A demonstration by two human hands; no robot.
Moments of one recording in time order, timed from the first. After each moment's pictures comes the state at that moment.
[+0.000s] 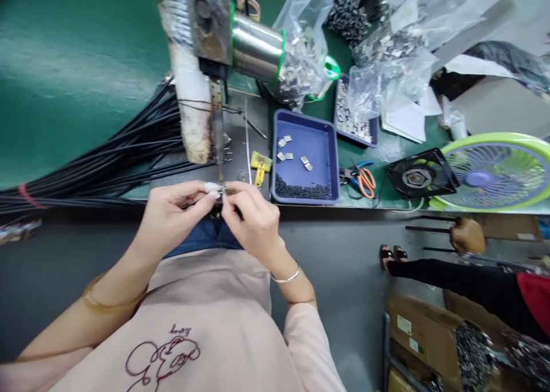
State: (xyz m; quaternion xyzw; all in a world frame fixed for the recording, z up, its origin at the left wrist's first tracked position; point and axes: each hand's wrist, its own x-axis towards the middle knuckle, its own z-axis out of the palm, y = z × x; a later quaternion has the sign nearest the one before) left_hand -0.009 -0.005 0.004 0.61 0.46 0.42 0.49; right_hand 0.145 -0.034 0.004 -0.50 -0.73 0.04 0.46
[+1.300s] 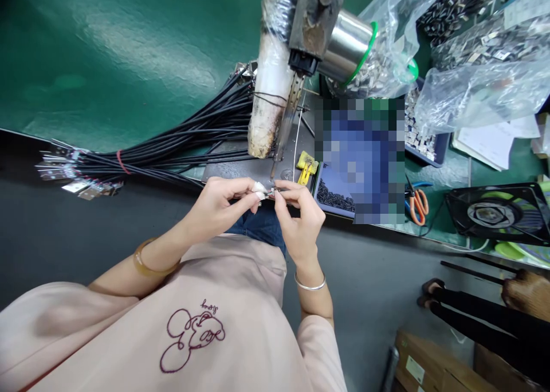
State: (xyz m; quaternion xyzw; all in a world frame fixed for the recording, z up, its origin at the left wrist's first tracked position) left_hand -0.020 -0.009 0.006 0.69 0.39 0.40 0.46; right_hand 0.150 -0.039 -0.008 -0.56 -0.65 0.17 0.49
